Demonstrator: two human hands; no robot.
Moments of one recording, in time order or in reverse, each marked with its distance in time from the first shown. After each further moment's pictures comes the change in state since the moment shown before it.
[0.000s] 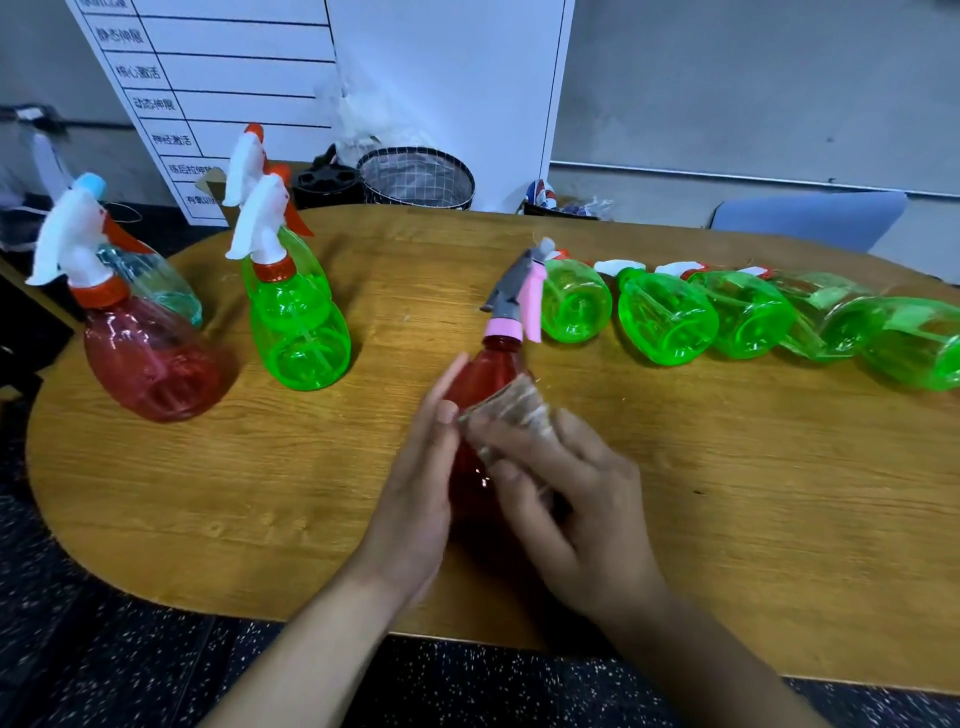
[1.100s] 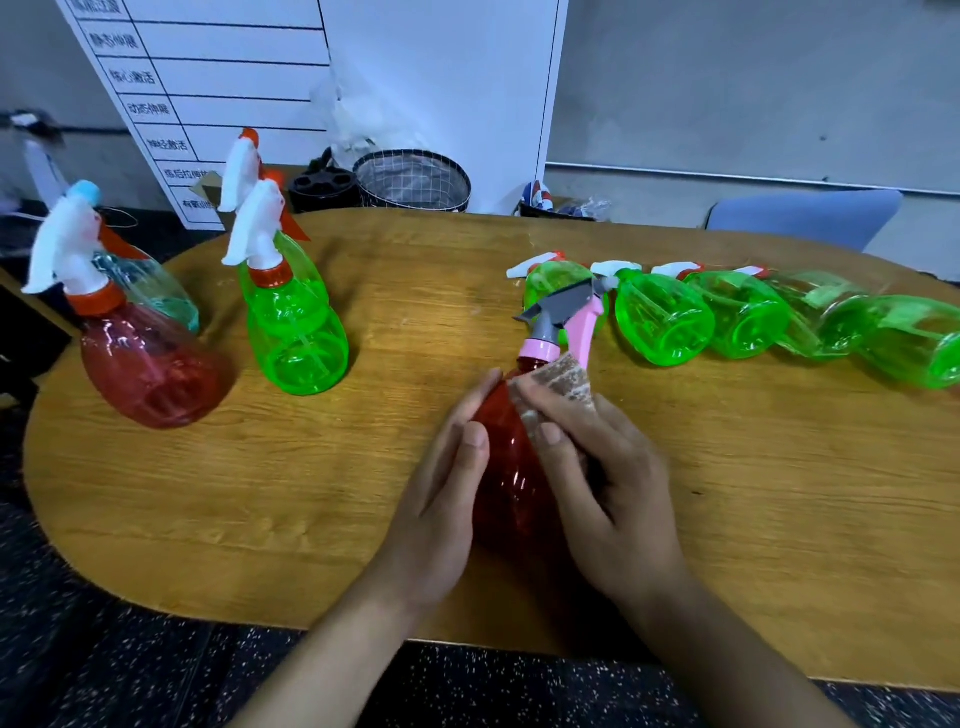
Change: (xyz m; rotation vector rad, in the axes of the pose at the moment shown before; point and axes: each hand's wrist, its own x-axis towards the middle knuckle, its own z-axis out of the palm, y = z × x) left_hand -0.003 -0.004 0.004 0.209 -0.084 0.084; right_hand 0.005 0.008 -0.012 0.024 0.090 0.156
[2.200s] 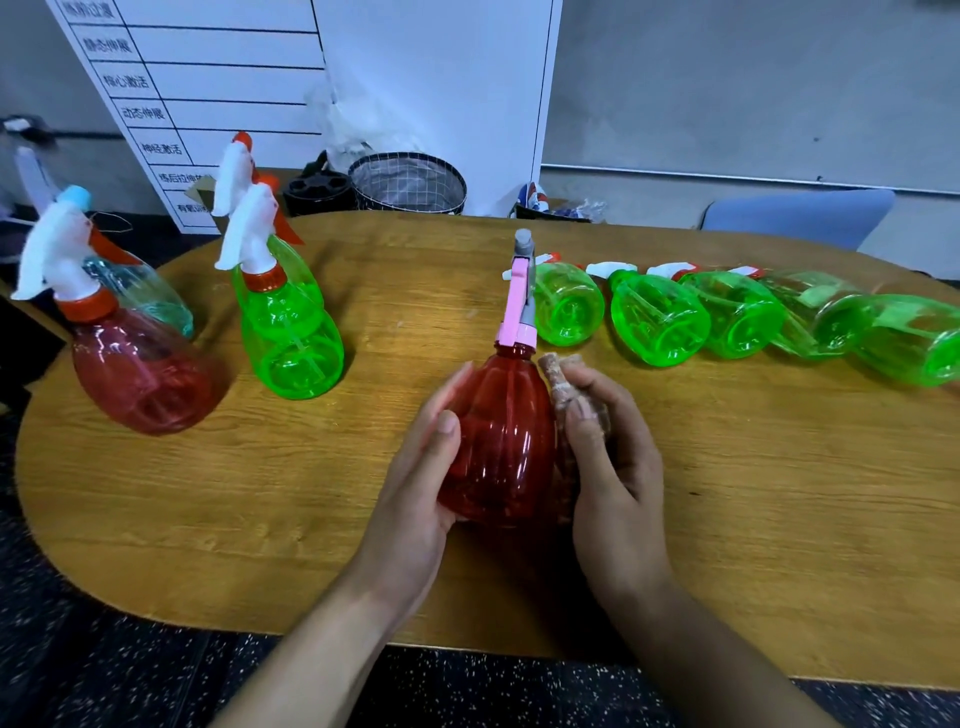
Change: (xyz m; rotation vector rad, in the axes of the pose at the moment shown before) left_hand 0.000 0.013 -0.004 -0.332 0.007 -0.133; right_hand 0.003 -0.003 0.015 0.501 0.232 0.301
